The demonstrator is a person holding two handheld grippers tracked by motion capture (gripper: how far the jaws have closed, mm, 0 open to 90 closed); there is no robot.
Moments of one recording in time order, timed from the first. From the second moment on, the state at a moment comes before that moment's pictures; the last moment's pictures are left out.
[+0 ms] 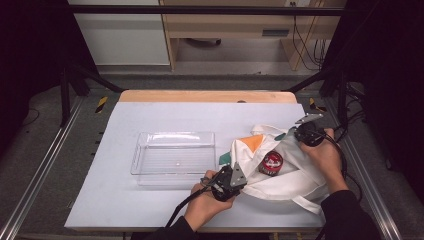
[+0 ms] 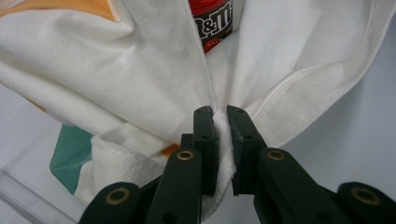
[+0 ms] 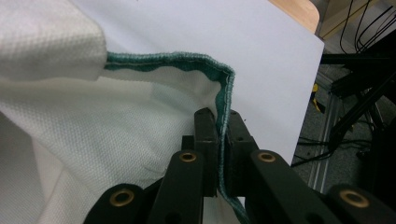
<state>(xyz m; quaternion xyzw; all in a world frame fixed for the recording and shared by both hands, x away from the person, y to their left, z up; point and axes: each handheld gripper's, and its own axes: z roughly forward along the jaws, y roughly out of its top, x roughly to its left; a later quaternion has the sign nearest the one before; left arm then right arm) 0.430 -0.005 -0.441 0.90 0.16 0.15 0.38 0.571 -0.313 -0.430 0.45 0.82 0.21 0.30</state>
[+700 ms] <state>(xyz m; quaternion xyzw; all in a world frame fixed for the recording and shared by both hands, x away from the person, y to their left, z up) 0.433 -0.011 -0.417 0.89 0.17 0.18 0.39 0.517 -0.309 -0.381 0.43 0.79 0.30 0.33</state>
